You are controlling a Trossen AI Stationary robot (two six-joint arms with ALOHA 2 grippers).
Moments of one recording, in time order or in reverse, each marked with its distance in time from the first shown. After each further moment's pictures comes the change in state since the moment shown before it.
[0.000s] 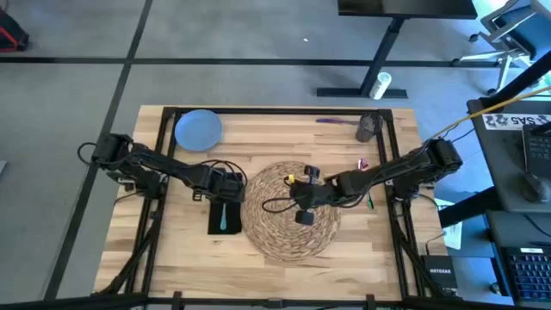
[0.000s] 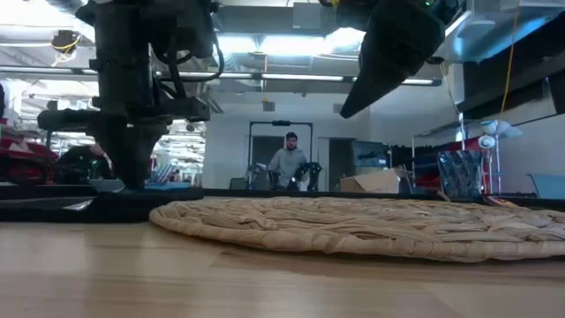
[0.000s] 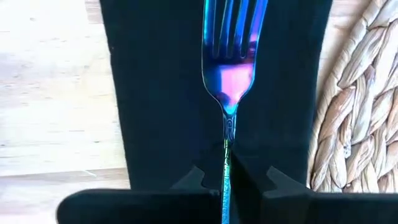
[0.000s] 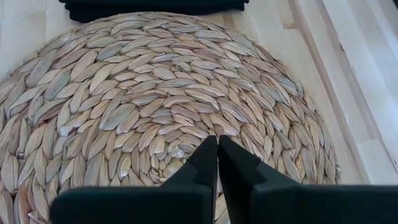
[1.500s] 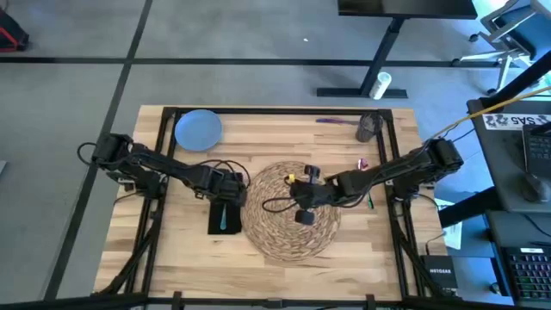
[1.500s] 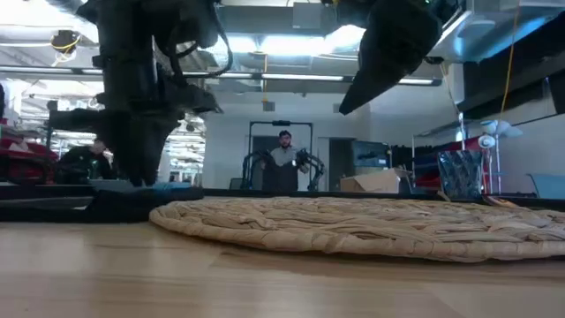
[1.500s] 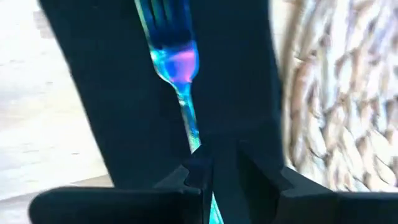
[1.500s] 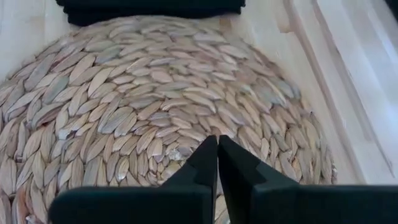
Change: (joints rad) left arm -0.009 -0.003 0.024 0.044 0.009 0.185; right arm 0.000 -0.014 0.000 0.005 0.027 -0.002
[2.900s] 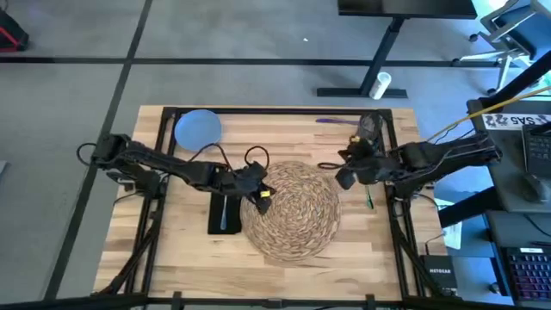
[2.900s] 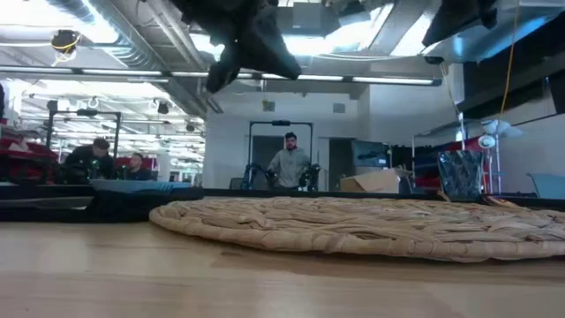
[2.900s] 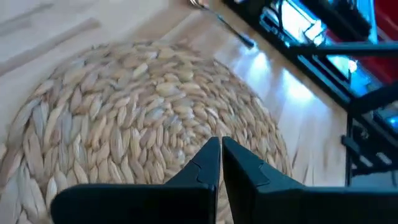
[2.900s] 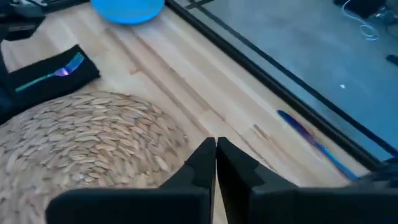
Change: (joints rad) left arm 0.019 -0.001 0.146 0.612 -0.128 0.735; right arm 0.000 -0.587 0.000 -0.599 0.359 0.416
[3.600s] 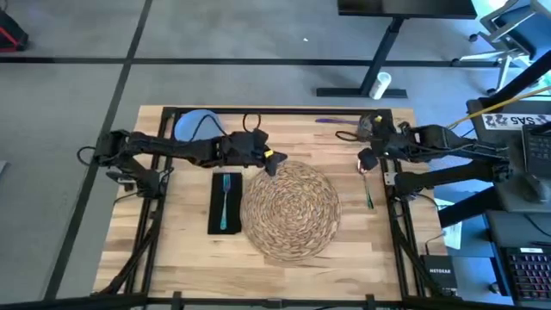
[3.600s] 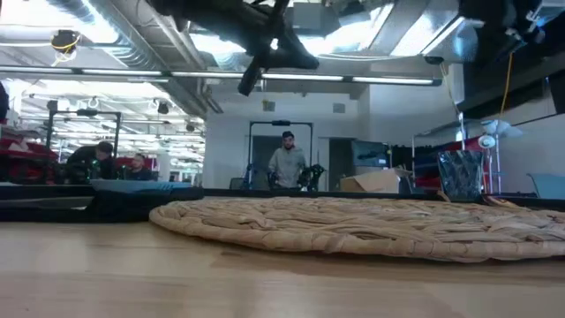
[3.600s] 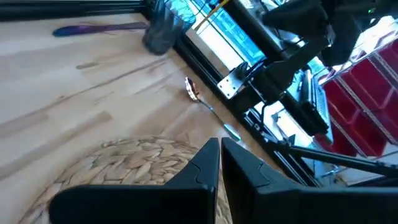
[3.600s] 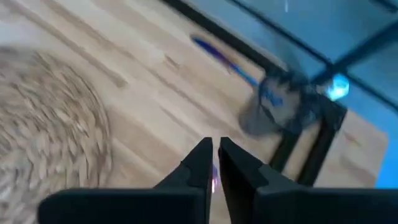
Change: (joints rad) left arm 0.259 0.000 0.000 0.257 0.154 0.017; right arm -0.365 -0.108 -0.001 -0.345 -0.250 0.044
